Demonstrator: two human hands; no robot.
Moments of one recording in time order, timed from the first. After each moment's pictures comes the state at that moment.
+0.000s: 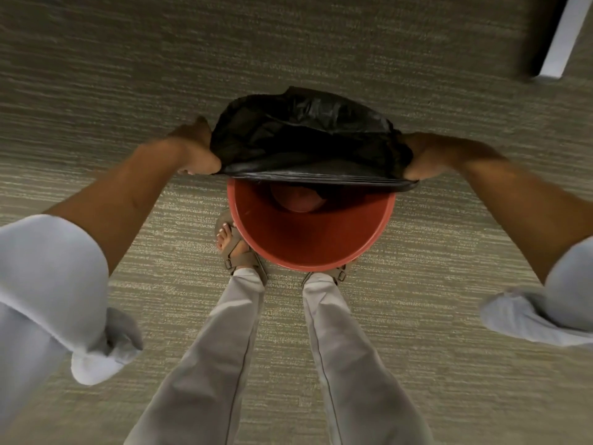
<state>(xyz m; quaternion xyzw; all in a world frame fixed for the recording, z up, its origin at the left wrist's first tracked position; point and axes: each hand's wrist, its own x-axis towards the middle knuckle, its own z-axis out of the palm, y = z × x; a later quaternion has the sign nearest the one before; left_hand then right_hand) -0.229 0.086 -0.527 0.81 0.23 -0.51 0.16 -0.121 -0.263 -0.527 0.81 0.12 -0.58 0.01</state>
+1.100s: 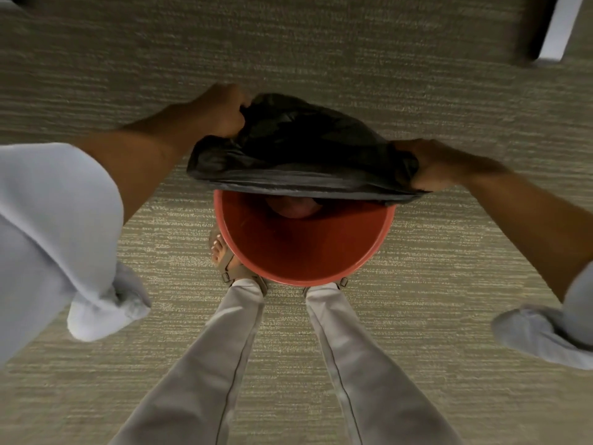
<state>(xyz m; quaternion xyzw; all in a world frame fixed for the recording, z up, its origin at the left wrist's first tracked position) -0.156 0.054 -0.585 0.88 0.11 -0.42 0.21 -0.132 -0.296 -0.558 0.83 0.13 -0.54 -0.07</state>
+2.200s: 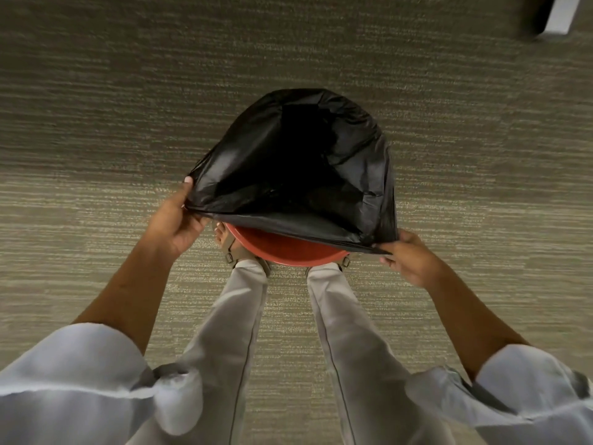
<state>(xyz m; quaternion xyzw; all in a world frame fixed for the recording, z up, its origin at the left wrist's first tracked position) -0.365 0.073 -0.573 0.30 0.59 -0.15 0.74 -0.335 -0.321 -0.572 0.61 -0.44 -0.49 -0.45</state>
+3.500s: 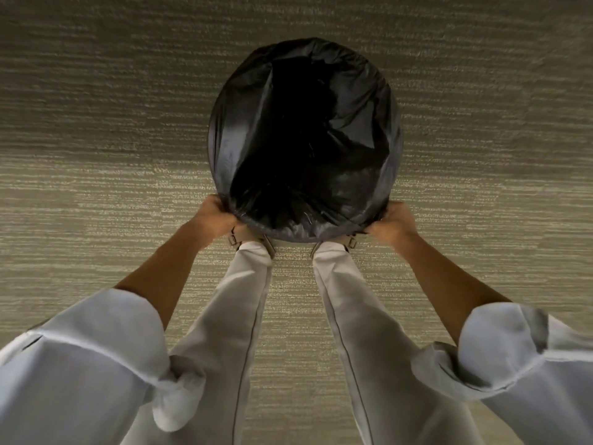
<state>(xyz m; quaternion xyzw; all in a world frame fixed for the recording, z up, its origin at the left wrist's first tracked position) -0.395 0.032 -0.609 0.65 0.43 -0.43 0.45 -0.343 -0.290 -0.609 0.82 -0.25 -0.47 -0.20</state>
